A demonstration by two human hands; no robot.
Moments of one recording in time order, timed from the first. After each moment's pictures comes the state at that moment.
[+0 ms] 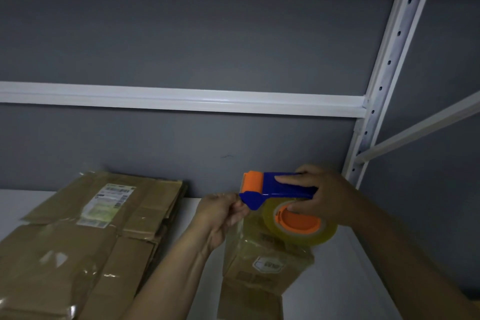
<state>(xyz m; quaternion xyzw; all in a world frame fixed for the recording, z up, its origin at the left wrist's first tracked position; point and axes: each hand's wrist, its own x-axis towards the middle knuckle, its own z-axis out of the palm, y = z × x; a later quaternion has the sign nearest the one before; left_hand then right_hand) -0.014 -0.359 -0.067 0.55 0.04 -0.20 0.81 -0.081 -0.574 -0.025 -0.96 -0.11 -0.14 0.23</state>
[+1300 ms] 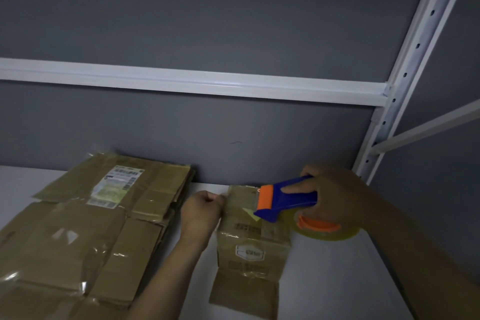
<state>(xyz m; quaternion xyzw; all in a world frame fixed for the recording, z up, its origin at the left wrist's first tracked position) -0.009 -0.324 -0.114 0.79 0.04 0.01 0.61 -0.081 -0.560 -0.027 -0.99 -0.10 -0.07 -0.01</state>
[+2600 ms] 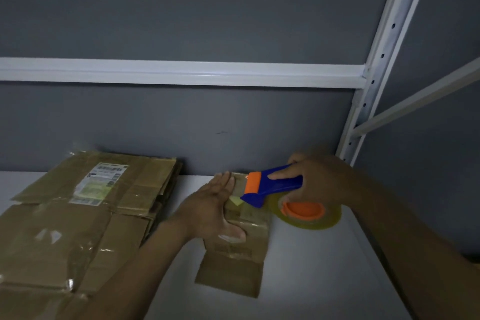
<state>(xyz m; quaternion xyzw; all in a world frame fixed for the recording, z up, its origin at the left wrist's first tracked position) 0.009 -0.325 -0.120 0.92 -0.38 -0.07 0.10 -0.086 -0.572 -0.026 -1.00 -0.08 -0.01 0.03</state>
